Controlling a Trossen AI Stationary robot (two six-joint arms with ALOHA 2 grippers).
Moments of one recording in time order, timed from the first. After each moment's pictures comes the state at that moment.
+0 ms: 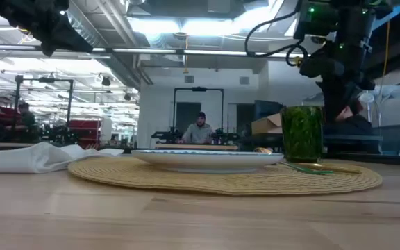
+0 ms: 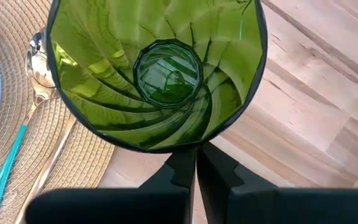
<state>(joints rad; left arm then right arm) 0.53 0.34 0.58 -0.59 -0.03 -0.07 -0.17 1.23 0.83 -0.94 0.17 0.78</state>
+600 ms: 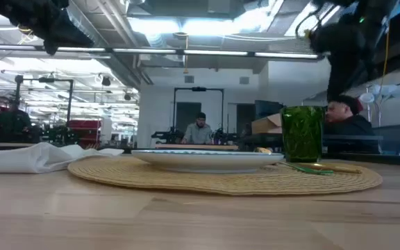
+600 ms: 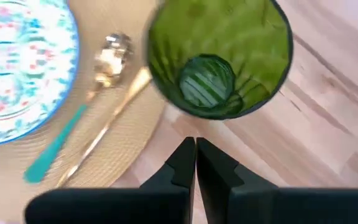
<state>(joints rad) 0.53 0.33 0.58 -0.53 0.04 -0.07 0.00 1.04 0.83 -0.93 0.23 0.72</state>
